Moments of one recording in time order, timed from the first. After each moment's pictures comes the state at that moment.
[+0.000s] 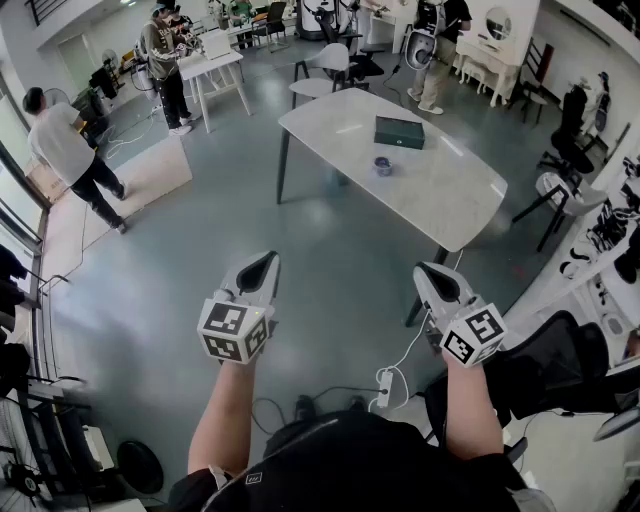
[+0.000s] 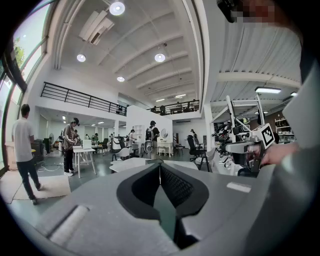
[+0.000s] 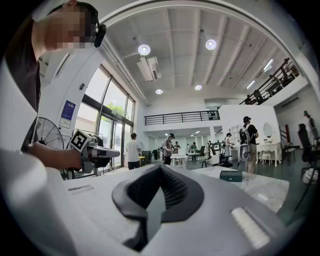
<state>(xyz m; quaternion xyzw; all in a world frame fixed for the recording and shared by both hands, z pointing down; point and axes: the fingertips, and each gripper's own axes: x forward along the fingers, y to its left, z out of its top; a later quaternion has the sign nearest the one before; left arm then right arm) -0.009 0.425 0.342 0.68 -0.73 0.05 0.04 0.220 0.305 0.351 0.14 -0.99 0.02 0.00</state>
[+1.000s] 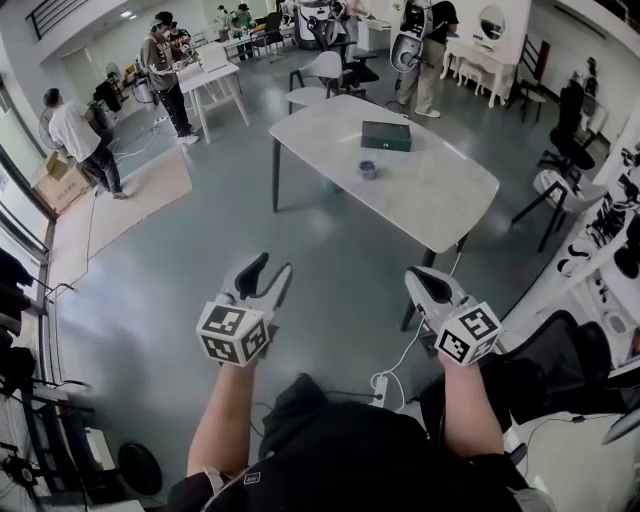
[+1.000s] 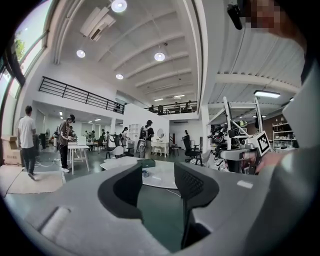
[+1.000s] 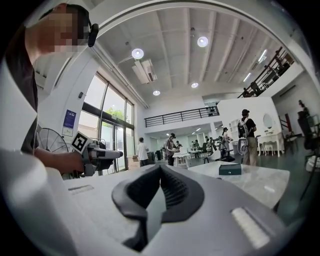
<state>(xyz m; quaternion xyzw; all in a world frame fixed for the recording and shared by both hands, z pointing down) 0.078 0.394 0.343 0.69 -0.72 0.04 0.05 0.289 0.276 0.367 0.12 -0.99 0.06 0.00</state>
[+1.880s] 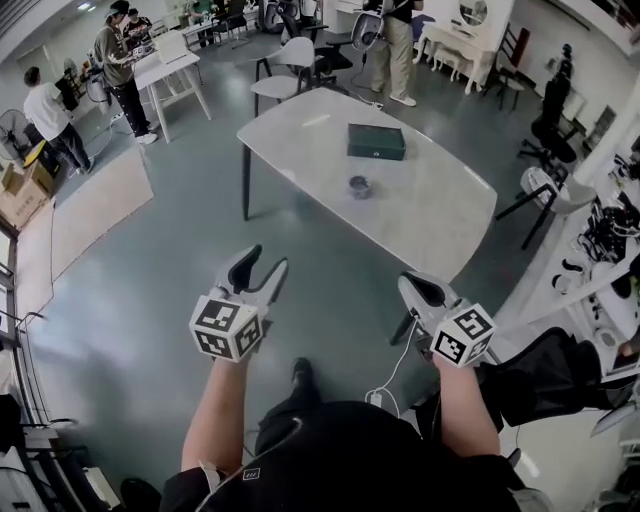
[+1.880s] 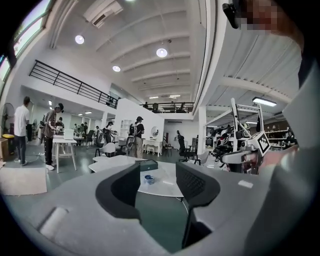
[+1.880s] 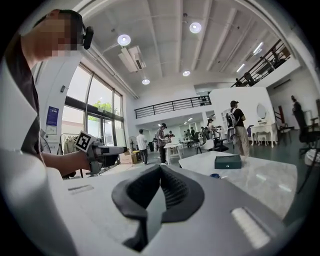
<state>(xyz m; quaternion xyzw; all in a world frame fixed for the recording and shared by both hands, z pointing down) -0.105 0.189 0.379 0.73 -0.67 0.03 0.07 0.120 0.107 0.408 0.16 -0.98 0.10 0.06</state>
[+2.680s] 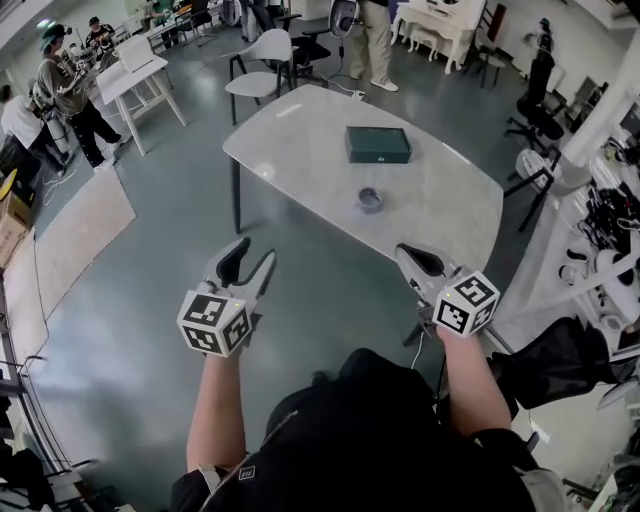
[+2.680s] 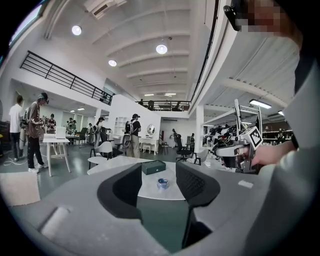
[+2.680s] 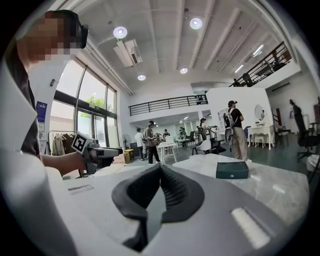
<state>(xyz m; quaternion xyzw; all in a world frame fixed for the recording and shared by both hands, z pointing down) -0.277 0.080 0.388 0.76 -0.64 0.04 0.08 -0.048 -0.011 0.400 0.19 -0.98 0.09 0.07</state>
